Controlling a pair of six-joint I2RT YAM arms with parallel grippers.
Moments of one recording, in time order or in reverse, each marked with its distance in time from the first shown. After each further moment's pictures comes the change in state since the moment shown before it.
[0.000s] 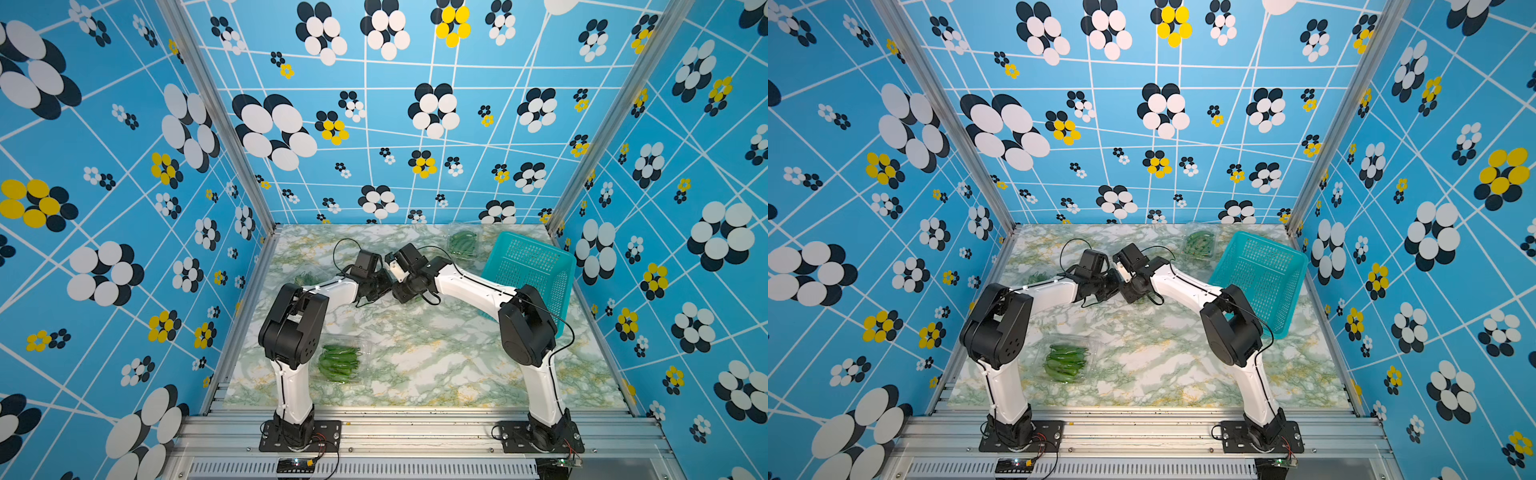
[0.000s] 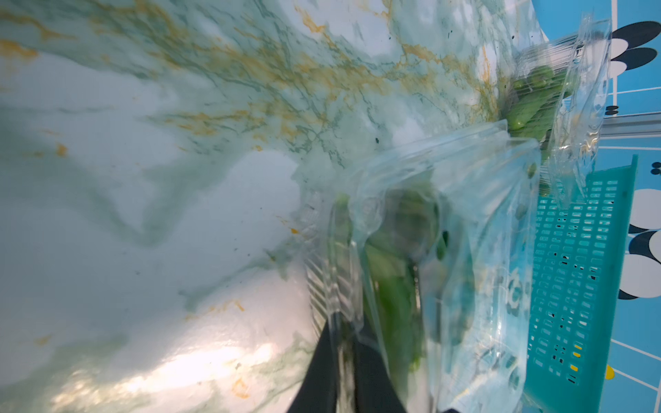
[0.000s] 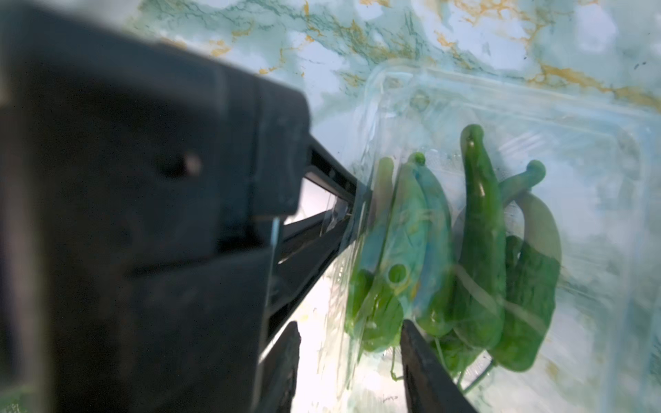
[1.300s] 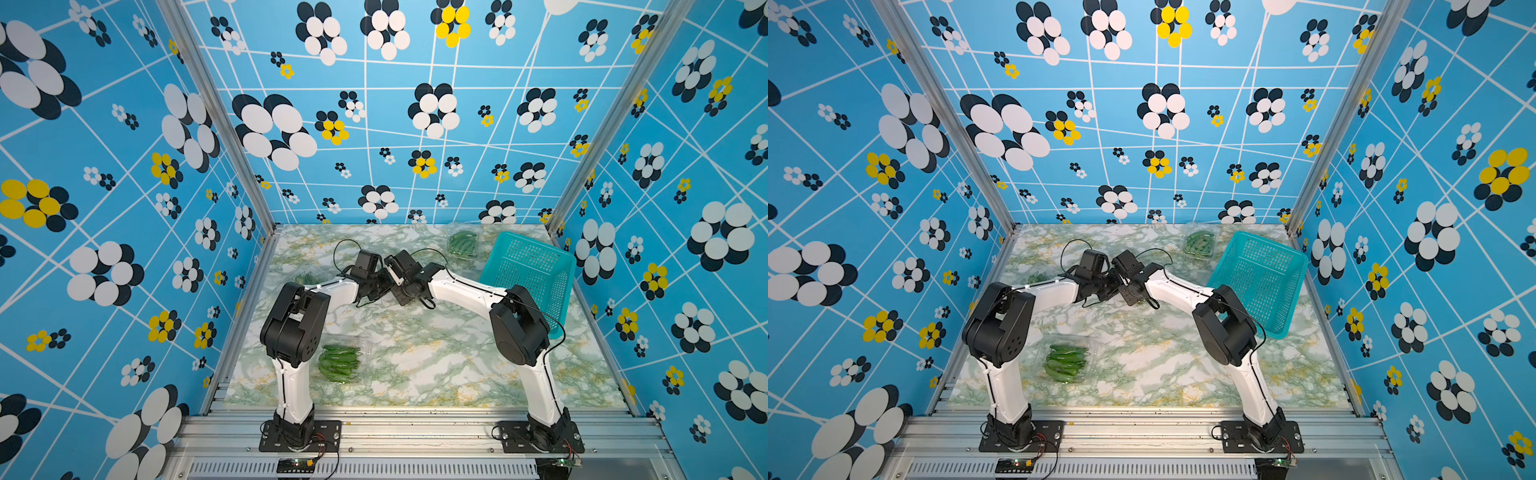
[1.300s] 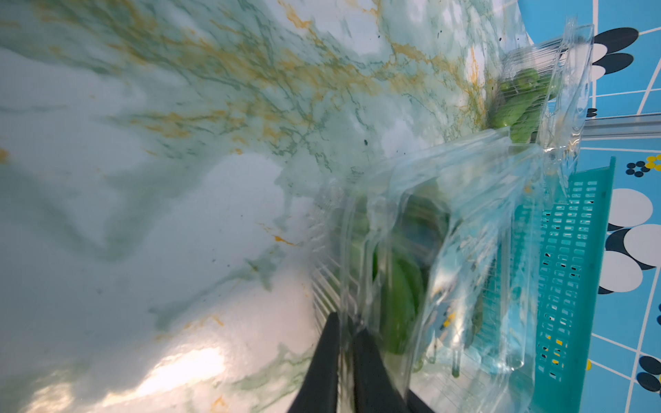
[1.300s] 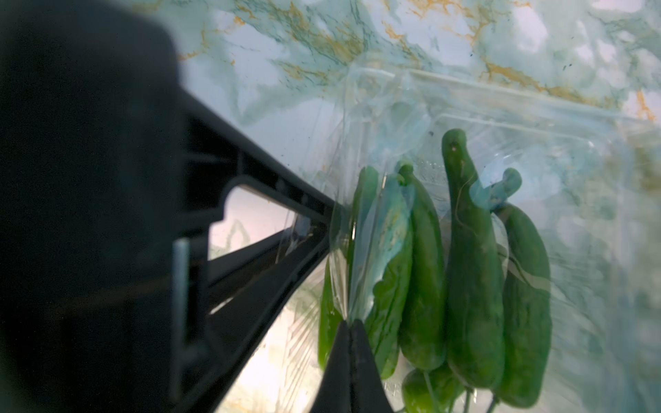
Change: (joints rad) left arm 0.002 0.018 -0.004 0.045 0.034 -0.021; right arm 0.030 0.040 -0.008 0.038 0.190 -0.005
